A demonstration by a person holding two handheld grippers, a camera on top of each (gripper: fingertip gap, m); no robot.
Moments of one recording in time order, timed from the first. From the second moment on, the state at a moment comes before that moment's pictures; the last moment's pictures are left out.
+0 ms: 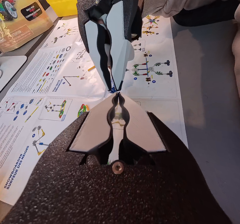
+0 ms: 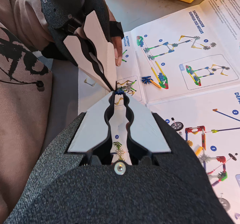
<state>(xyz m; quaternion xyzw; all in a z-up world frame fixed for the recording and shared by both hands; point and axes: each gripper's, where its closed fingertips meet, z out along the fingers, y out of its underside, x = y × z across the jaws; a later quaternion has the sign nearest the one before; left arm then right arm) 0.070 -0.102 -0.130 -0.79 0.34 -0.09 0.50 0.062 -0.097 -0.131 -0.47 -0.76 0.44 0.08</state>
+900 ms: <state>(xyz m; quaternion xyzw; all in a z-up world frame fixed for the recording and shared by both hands) 0.106 -0.123 -0.073 -0.71 0.24 -0.43 0.50 0.093 -0.123 -0.063 -0.32 -0.70 0.64 0.04</state>
